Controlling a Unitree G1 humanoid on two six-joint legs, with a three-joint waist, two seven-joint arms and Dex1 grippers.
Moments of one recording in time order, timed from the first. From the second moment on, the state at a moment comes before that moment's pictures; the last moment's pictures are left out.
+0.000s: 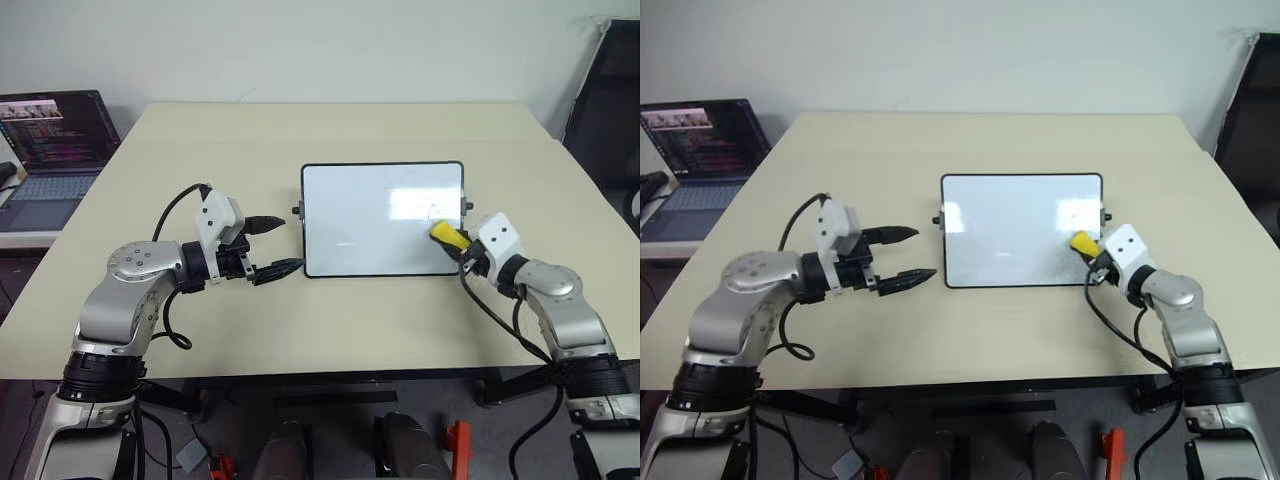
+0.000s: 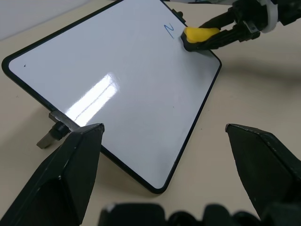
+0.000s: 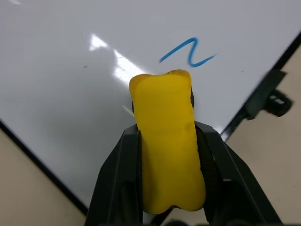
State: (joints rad) left arm -0.43 0.70 0.04 -0.09 -0.42 0.41 -1.01; right arm -0.47 -0.56 0.00 0.20 0.04 0.19 0.59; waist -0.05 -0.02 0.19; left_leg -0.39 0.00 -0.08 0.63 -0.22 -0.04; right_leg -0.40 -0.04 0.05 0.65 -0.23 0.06
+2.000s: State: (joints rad) left arm -0.51 0.58 -0.04 -0.11 -0.45 0.43 -1.02; right arm -0.26 -0.78 -0.46 0.35 0.27 0.29 0.60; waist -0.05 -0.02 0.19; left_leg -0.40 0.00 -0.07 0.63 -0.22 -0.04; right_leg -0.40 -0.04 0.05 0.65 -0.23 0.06
